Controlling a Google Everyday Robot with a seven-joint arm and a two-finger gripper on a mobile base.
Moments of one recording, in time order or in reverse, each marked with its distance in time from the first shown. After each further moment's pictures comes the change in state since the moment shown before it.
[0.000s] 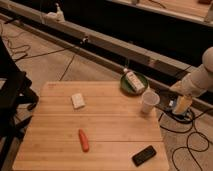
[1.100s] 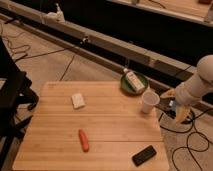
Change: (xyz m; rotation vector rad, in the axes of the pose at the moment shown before) arm -0.009 0.051 0.037 -0.082 -0.042 -0.364
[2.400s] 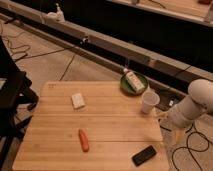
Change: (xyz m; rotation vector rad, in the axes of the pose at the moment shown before) arm -0.015 0.068 0.061 -0.125 -0.059 -0.084
